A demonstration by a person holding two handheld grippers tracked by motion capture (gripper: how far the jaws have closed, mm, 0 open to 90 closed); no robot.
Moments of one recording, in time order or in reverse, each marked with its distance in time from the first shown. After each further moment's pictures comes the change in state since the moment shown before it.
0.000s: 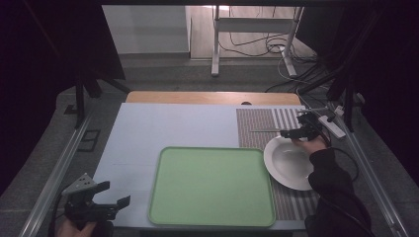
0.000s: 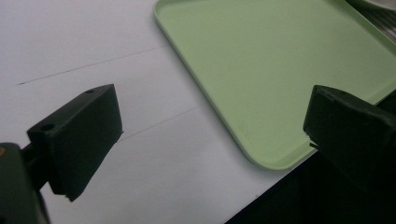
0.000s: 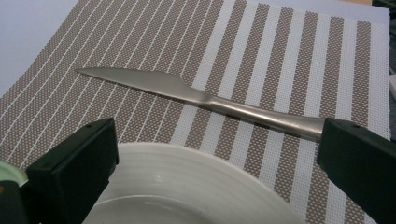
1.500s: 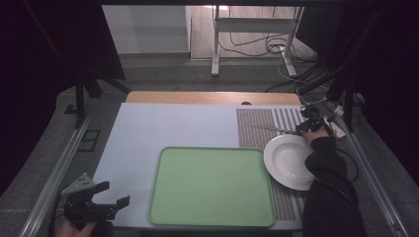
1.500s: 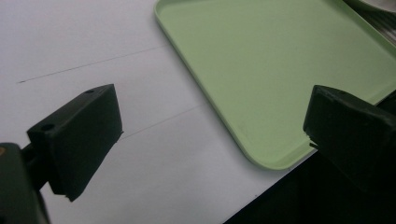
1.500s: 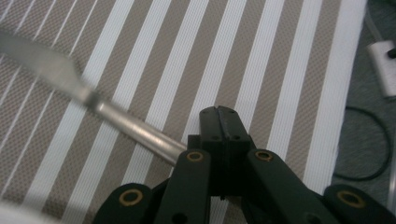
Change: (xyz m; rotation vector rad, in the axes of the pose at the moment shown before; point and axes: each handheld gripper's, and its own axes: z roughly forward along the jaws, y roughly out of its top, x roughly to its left) left arm 0.001 -0.001 -0.001 -0.003 -0.001 -0.009; right arm -0.055 0.018 0.042 0.204 -0.042 -0.031
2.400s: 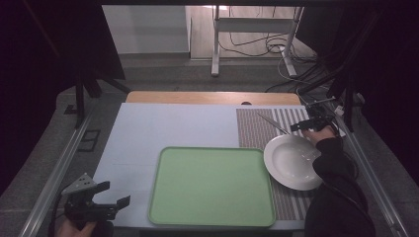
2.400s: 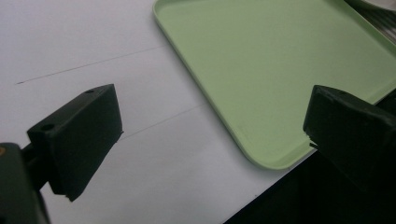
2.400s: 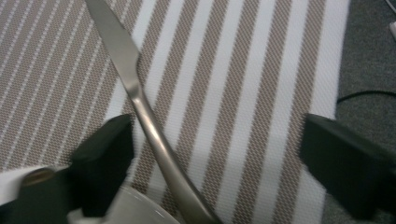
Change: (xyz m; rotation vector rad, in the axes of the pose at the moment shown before) left arm -0.001 0.001 0.001 0.004 -0.002 0.007; right arm 0.003 0.000 -0.024 -0.030 0.041 0.112
